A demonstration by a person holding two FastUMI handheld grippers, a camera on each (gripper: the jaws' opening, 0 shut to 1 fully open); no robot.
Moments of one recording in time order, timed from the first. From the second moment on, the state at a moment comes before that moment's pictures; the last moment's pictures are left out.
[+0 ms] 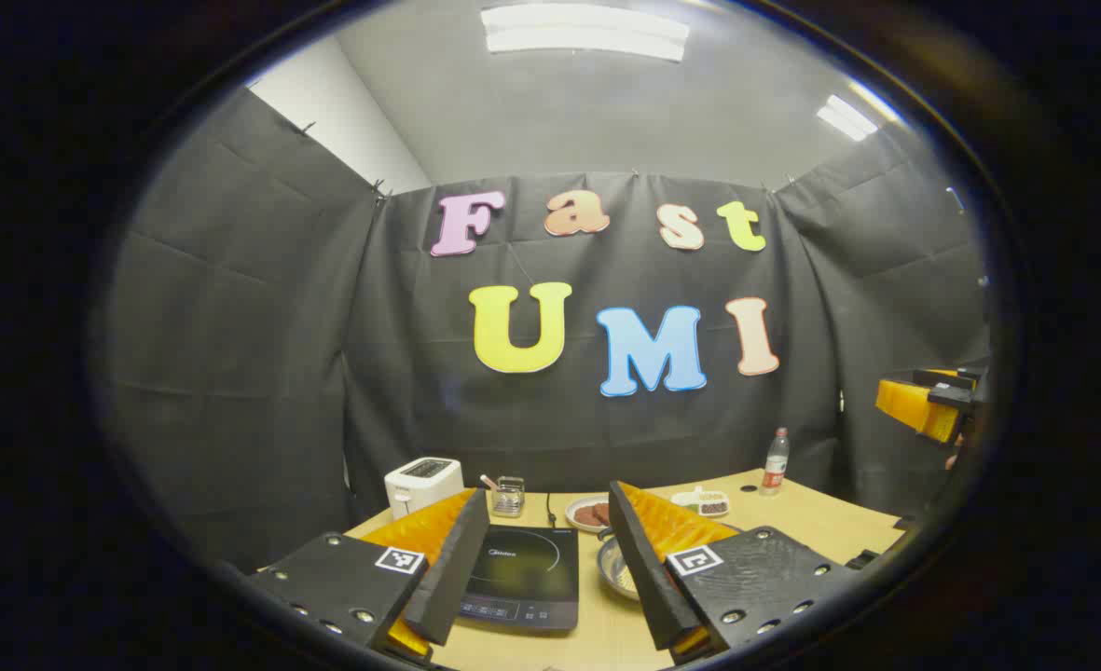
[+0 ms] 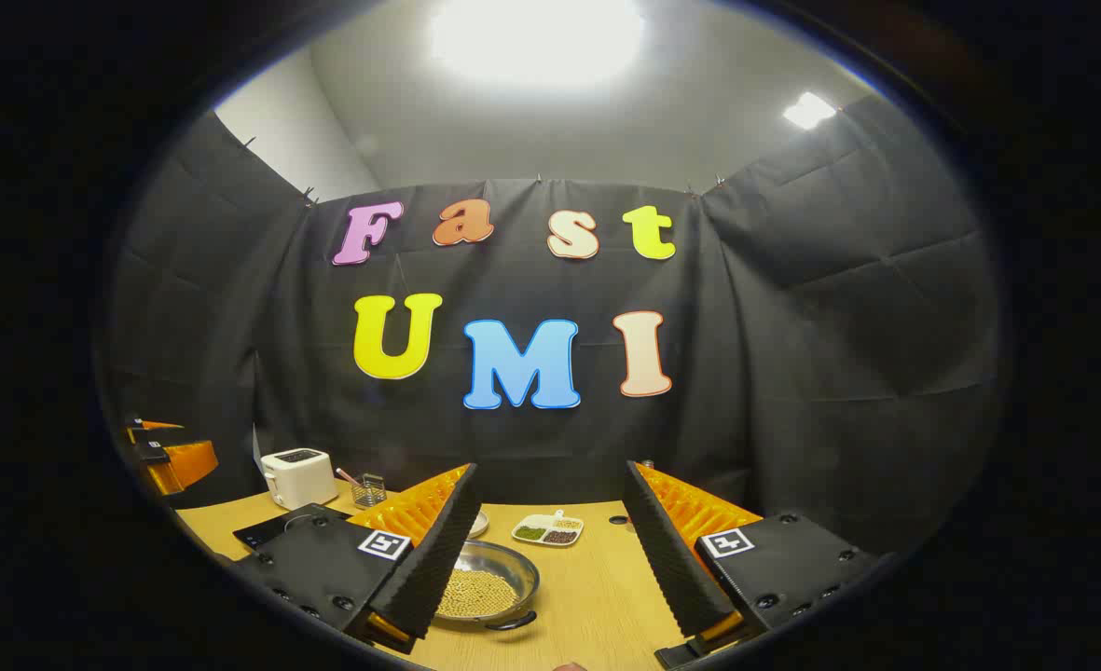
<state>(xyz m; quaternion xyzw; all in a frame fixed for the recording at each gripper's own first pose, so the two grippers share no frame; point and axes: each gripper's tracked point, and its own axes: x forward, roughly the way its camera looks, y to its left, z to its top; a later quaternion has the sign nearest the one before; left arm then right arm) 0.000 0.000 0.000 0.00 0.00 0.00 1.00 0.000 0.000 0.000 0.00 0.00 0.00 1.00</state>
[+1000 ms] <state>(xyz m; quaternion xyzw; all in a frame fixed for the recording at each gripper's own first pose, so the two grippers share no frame) 0.012 0.000 0.003 0.01 0.00 0.01 1.00 0.022 0.000 -0.010 0.00 0.02 0.01 1.00</state>
